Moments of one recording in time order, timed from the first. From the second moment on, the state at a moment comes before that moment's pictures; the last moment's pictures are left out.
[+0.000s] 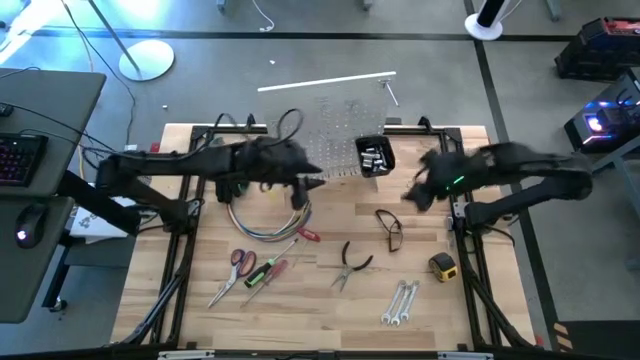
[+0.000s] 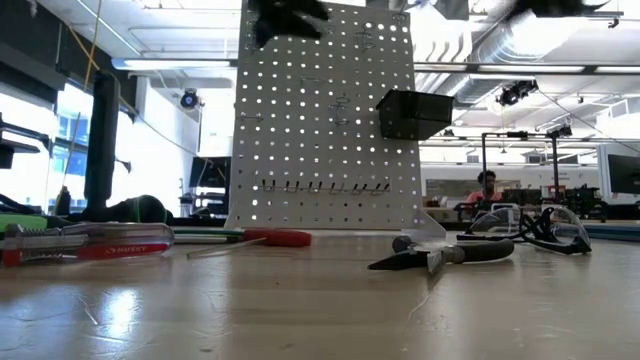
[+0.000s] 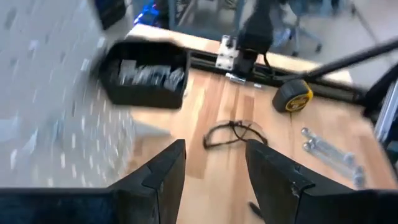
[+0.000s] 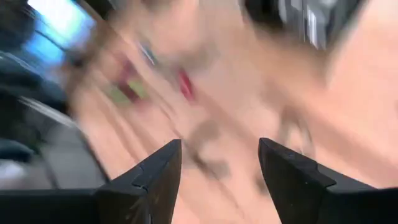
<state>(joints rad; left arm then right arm) 0.09 1.40 1.26 -0.33 -0.08 -0.19 0.10 1.06 1.33 -1.17 0.12 1.01</state>
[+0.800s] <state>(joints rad) 0.00 1.27 0.93 -0.13 -0.17 -0.50 0.37 1.34 0.74 -1.40 -0.20 1.24</state>
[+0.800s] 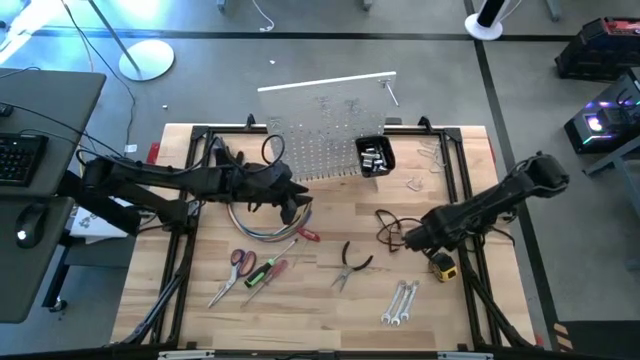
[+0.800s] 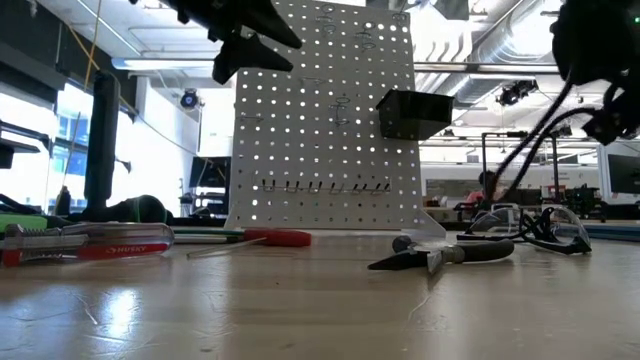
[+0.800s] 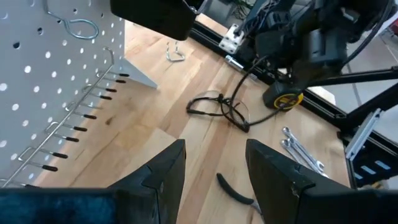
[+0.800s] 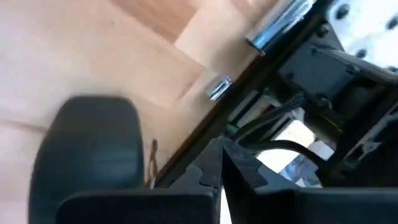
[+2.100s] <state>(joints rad) 0.01 1.28 0.93 -0.03 -0.16 -0.49 -0.04 1.56 0.67 -1.15 -0.21 0.71</state>
